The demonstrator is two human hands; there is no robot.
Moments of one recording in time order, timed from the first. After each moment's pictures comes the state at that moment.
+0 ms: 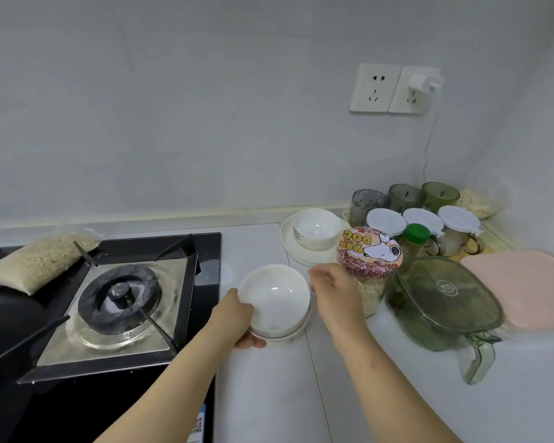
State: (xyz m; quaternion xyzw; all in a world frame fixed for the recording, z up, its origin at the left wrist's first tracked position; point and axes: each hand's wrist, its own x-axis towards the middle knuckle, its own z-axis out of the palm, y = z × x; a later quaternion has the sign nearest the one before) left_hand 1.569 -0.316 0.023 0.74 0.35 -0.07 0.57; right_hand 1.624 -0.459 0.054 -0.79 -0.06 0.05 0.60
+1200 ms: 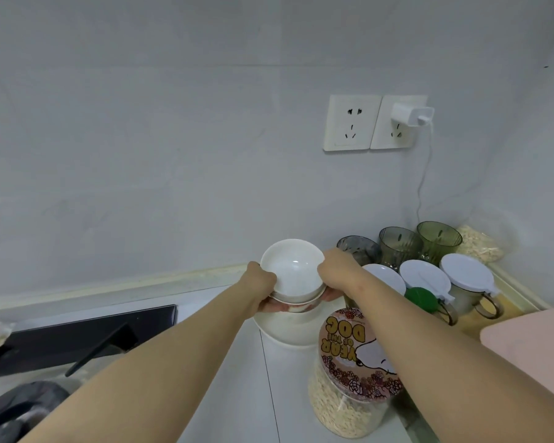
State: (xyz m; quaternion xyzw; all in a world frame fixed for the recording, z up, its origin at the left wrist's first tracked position) left_hand 1.800 -0.315 0.055 0.72 0.31 -0.07 0.61; right_hand 1.846 -0.447 0.092 -0.92 -0.05 0.22 0.33
